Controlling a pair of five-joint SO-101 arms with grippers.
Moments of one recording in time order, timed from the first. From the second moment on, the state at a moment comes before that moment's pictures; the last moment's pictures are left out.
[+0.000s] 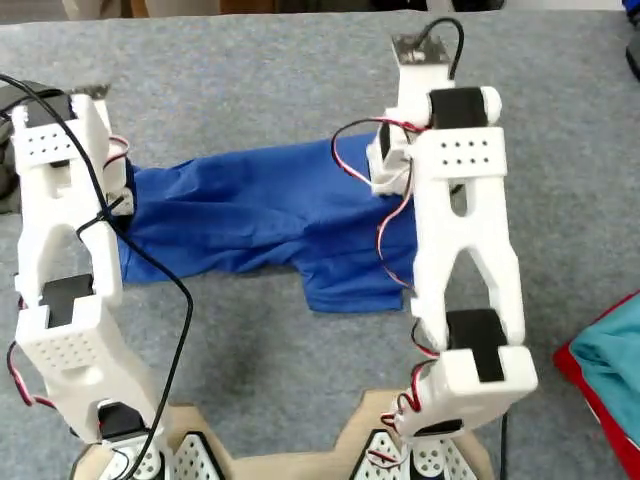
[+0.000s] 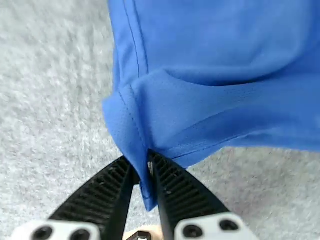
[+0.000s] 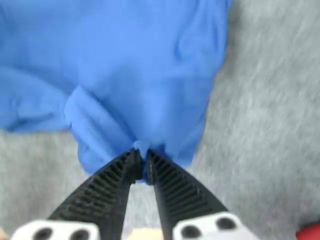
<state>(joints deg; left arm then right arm) -17.4 20.9 -19.4 100.2 -12.8 -8.4 6.2 -17.3 101.2 -8.5</state>
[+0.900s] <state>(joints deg) -20.0 20.9 -5.7 100.2 -20.7 -5.0 -5.8 17.2 95.7 0.0</state>
